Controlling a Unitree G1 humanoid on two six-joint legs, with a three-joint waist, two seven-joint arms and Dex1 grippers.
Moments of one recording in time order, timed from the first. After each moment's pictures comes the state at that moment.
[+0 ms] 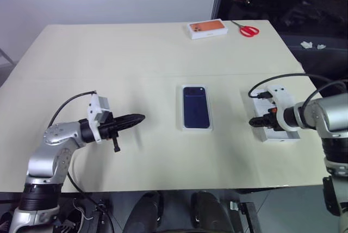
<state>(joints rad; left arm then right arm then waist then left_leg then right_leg) -0.19 0.61 0.15 -0.16 -0.54 0.35 -1.13 -0.63 -0.84 -0.01 -0.07 0.33 1.61 0.59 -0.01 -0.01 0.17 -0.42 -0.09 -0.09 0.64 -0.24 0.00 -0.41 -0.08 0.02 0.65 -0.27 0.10</state>
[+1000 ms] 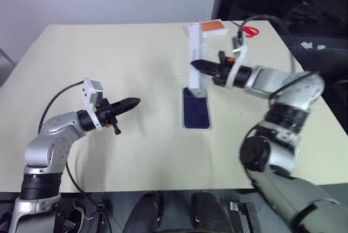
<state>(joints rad) -0.30 0.60 0.18 -0.11 -0.65 0.50 -0.95 -1.02 0.00 -0.75 0.17 0.85 1.61 0.15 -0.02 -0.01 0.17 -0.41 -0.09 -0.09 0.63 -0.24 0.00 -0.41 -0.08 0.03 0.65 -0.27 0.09</state>
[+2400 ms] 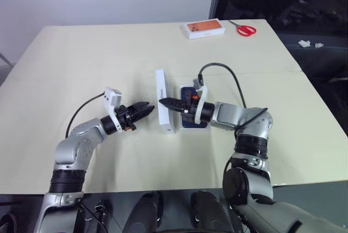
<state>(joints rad) -0.33 0.43 0.11 0.03 -0.62 0.56 -0.85 -0.75 0.08 -0.52 0.20 1.12 1.53 0.00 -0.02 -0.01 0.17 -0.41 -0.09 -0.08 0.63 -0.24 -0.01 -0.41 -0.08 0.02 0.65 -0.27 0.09</state>
